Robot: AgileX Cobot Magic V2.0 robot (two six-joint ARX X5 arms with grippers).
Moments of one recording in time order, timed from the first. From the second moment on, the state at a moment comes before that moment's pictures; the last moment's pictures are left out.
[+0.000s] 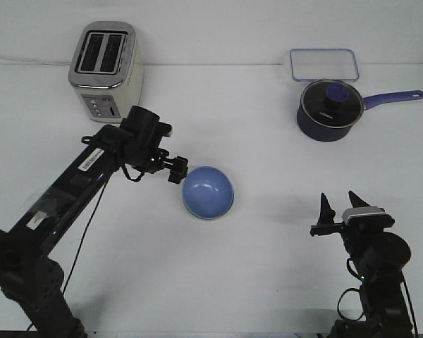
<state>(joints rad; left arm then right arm) -0.39 1.81 1.69 -0.88 0.29 -0.02 -0.07 0.58 0.39 -0.01 -0.21 0.06</state>
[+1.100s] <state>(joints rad) -0.21 0.89 0.94 -0.46 0.02 -0.05 -0.07 0.58 0.39 -0.01 -0.21 0.06</state>
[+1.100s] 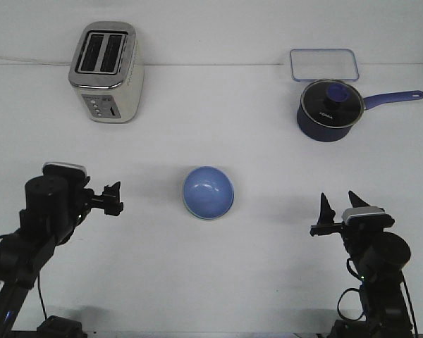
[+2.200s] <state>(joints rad) -0.18 0.70 0.60 -0.11 -0.01 -0.12 -0.07 0.58 0.39 -0.01 -0.21 0.06</state>
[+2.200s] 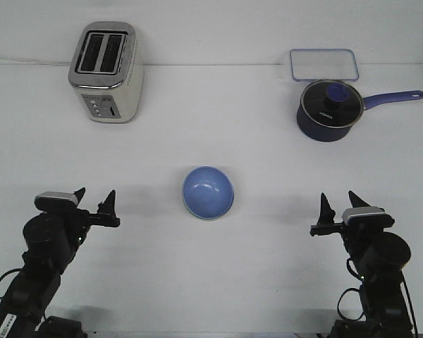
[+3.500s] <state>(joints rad) -0.18 0.70 0.60 -0.11 -0.01 -0.12 -0.07 0.58 0.39 -0.01 -0.21 0.06</state>
